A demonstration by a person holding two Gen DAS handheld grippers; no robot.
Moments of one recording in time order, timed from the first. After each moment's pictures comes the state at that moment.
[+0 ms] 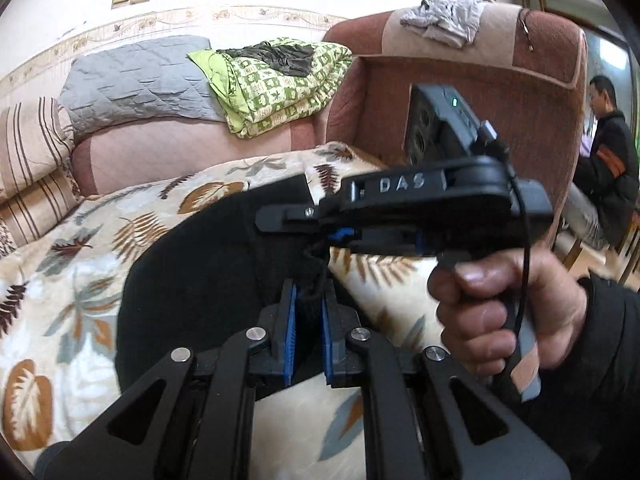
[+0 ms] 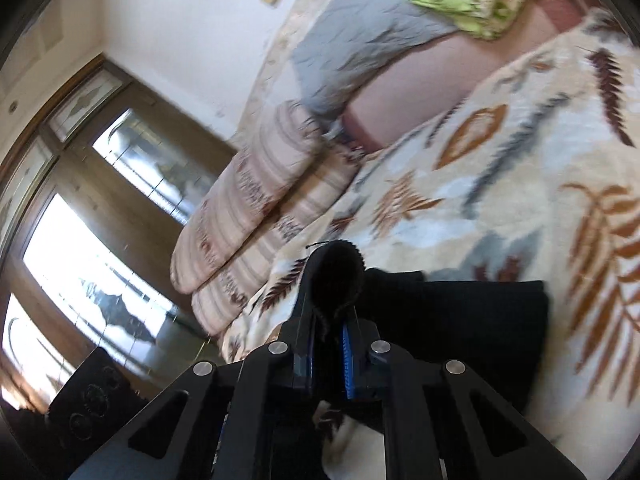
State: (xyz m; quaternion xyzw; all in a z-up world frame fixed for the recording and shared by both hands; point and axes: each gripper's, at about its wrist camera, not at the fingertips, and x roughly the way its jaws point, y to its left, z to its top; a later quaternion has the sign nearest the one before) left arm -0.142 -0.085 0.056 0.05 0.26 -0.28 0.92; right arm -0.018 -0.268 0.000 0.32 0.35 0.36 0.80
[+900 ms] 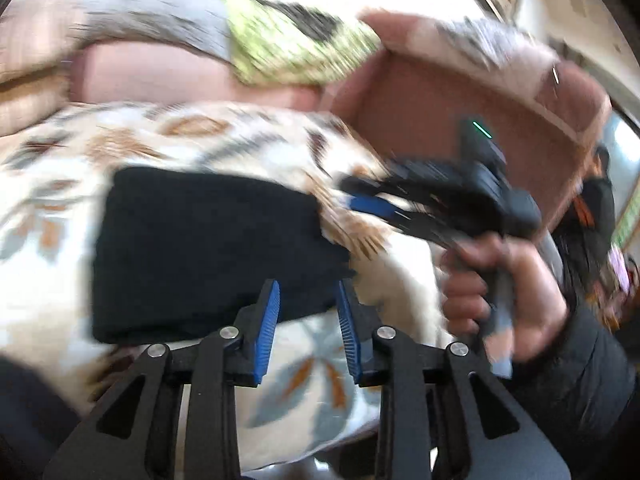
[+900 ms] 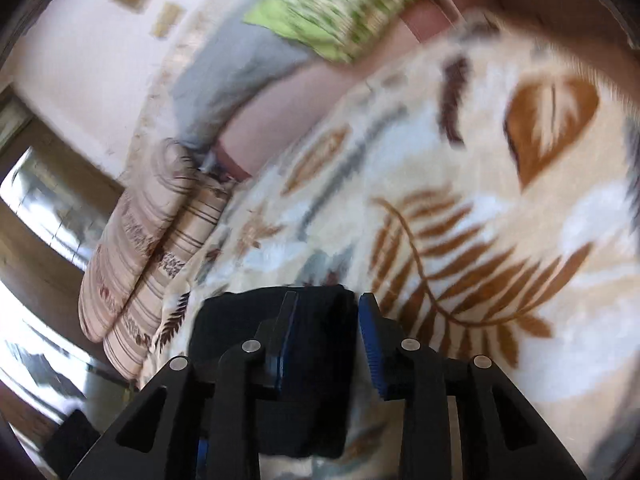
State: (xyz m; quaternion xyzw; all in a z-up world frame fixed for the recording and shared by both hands) left arm -0.147 -0.055 0.033 -0.09 0.33 -0.28 0.90; right arm -0.045 -0.330 0.001 0.26 0.36 0.20 0.87
